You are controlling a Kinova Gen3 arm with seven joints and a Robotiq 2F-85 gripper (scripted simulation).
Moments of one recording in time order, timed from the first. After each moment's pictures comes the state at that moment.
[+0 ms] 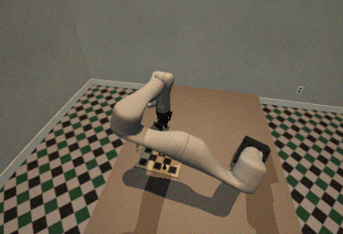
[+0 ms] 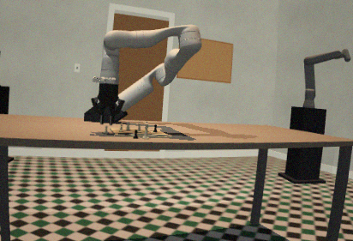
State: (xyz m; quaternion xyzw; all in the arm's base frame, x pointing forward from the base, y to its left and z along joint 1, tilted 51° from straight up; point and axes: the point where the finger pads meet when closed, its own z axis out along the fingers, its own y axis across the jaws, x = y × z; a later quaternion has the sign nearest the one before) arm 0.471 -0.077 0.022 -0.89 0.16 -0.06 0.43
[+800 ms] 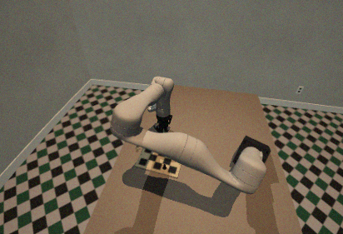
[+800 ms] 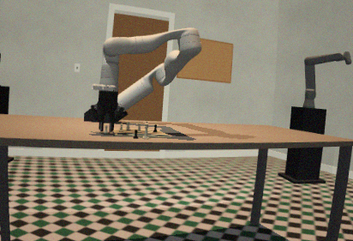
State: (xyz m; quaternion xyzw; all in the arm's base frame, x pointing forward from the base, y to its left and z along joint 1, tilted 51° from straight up) arm 0.477 -0.056 0.004 -0.89 0.16 -0.06 0.43
